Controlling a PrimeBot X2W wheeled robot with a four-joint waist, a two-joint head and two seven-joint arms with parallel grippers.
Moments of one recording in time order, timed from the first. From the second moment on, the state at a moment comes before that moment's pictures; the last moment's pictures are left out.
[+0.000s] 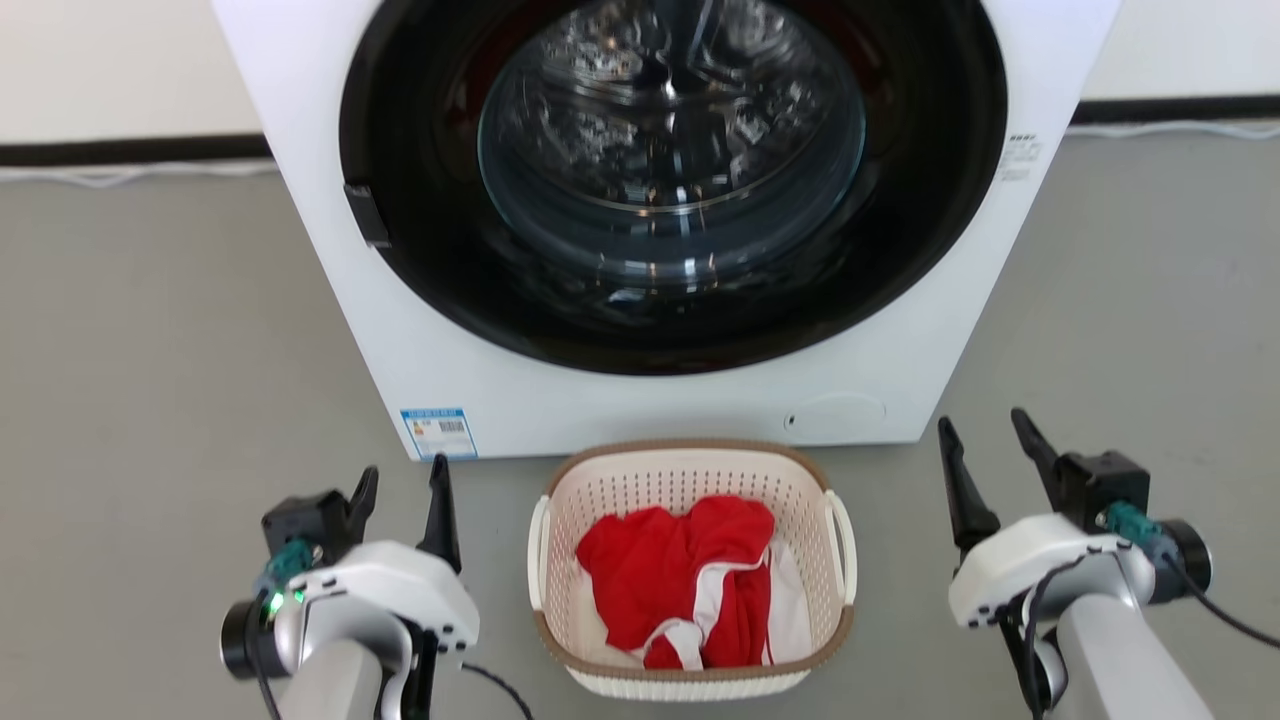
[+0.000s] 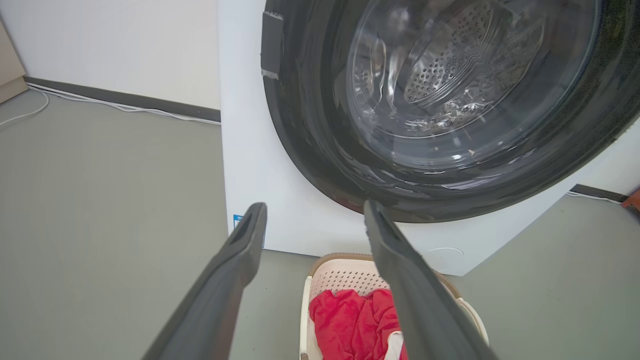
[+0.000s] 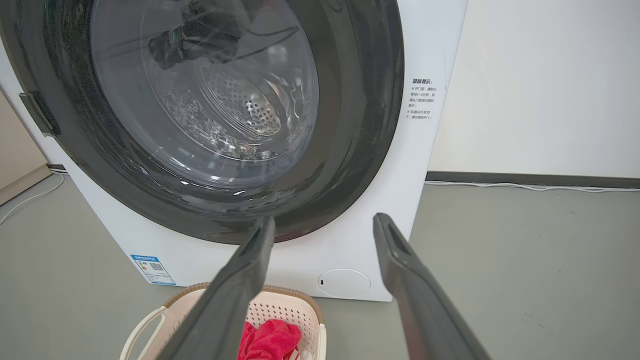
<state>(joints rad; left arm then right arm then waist) -0.32 0.06 -0.16 0.64 -0.40 0.07 -0.26 -0.37 -0.05 -0.08 0.68 -0.01 0.12 -0.25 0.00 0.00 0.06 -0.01</state>
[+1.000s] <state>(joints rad) -0.13 0.04 -0.09 0.45 -0.37 0.08 -0.26 -0.23 -0.05 -0.05 0.61 0.00 0.12 -0.25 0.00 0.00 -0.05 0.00</state>
